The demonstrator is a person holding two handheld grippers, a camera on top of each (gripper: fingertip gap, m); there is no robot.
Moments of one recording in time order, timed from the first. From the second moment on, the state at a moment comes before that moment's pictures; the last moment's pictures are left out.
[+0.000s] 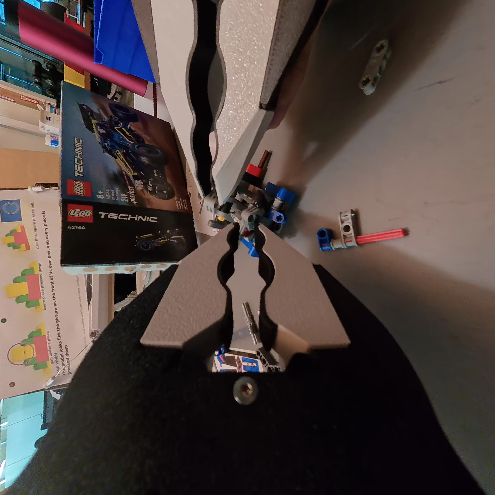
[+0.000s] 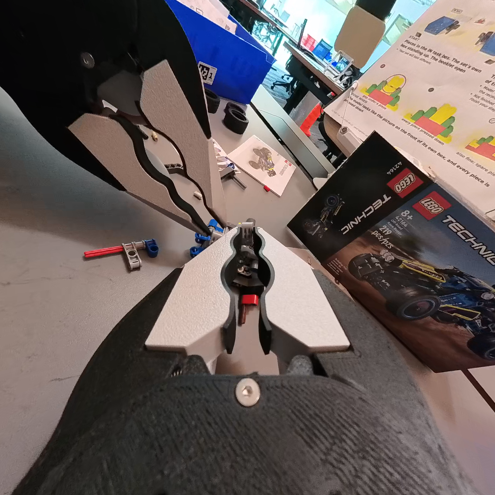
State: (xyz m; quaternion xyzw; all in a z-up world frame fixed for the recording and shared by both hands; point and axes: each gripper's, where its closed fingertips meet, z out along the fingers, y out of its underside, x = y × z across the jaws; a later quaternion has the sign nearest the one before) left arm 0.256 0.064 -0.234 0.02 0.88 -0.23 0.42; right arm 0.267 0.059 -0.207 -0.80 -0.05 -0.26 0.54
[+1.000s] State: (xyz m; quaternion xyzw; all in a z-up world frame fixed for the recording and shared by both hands) left arm 0.262 0.064 -0.208 -0.01 0.87 -0.28 0.42; right arm 0.267 0.059 -0.205 -0.79 -0.06 -0.27 0.54
